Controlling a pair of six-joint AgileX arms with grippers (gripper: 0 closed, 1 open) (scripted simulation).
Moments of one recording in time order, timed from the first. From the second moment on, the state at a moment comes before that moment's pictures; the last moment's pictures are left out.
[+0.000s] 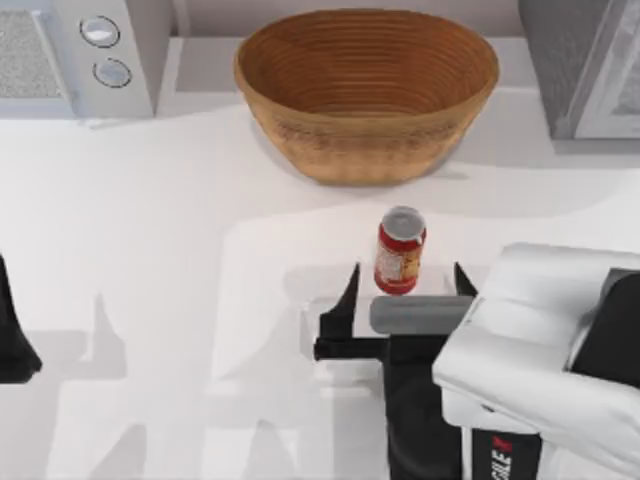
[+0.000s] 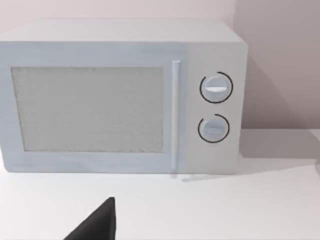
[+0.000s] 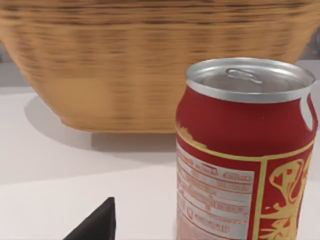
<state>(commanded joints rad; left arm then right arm) 0.00 0.00 0.00 0.00 0.00 0.00 0.99 2.42 0.67 1.72 1.02 0.04</state>
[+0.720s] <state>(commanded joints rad) 0.00 0.00 0.00 0.00 0.00 0.00 0.98 2.50 0.72 1.76 1.02 0.02</state>
